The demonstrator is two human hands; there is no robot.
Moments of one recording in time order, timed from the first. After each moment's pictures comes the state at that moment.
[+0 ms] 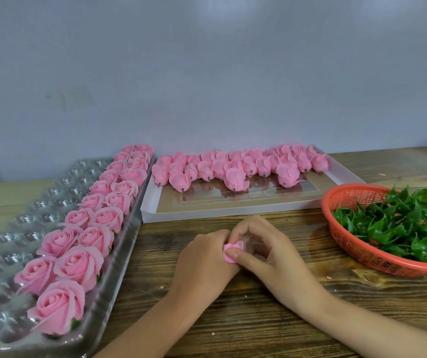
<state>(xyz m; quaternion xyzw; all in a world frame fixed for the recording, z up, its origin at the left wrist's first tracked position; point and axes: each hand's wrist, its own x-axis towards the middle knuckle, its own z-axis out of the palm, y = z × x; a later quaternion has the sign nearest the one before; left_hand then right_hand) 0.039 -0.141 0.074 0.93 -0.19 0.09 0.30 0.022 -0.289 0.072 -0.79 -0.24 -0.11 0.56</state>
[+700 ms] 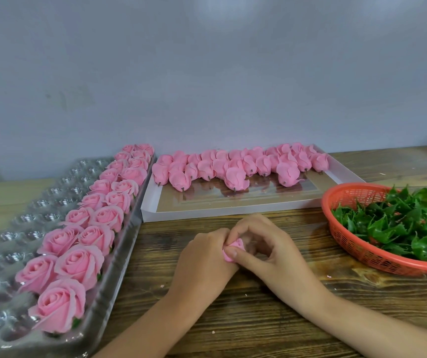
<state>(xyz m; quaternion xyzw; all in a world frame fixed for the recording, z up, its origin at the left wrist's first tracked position) 0.038 -0.141 0.074 0.93 -0.19 0.09 0.31 0.022 -0.288 0.072 -0.78 -0.25 -0.11 0.57</state>
